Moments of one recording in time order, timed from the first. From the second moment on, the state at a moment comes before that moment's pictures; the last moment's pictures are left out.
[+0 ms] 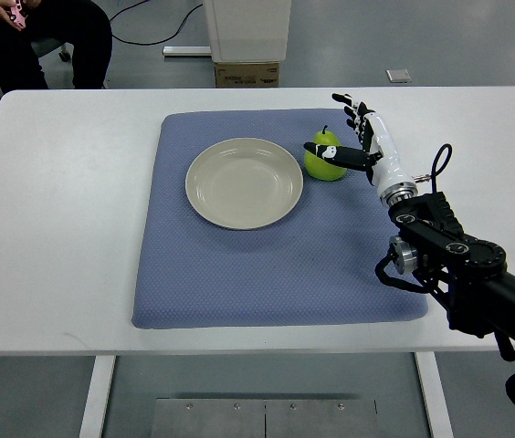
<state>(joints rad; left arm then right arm) -0.02 0.00 -0.11 -0.26 -0.03 0.06 -0.04 0.86 0.00 0.40 0.54 -0.43 -0.24 0.57</state>
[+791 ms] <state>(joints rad) -0.02 0.00 -0.11 -0.26 -0.03 0.06 -0.04 0.86 0.00 0.29 0.48 -0.43 -0.26 0.57</state>
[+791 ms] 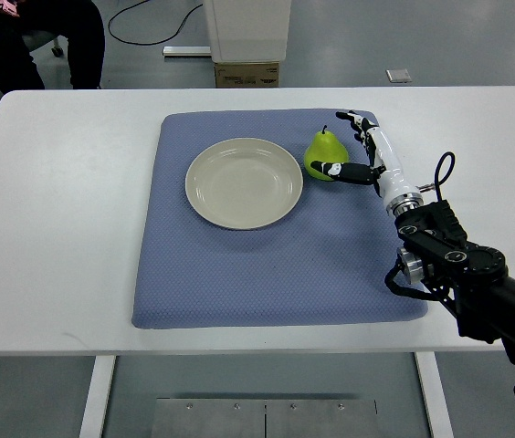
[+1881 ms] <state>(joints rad) -0.02 0.00 -0.11 -0.26 -0.03 0.06 -0.04 0.86 0.00 0.19 0.45 -0.42 -0.26 0.56</state>
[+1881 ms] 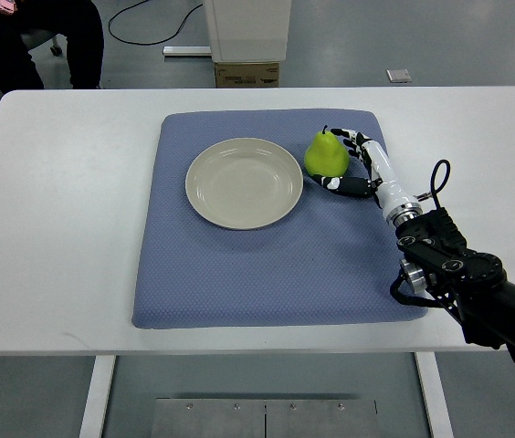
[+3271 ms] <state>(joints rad) -0.02 0.00 -0.11 -0.26 -0.03 0.06 -0.04 0.96 0.00 0.20 0.64 -0.41 -0.23 0.55</state>
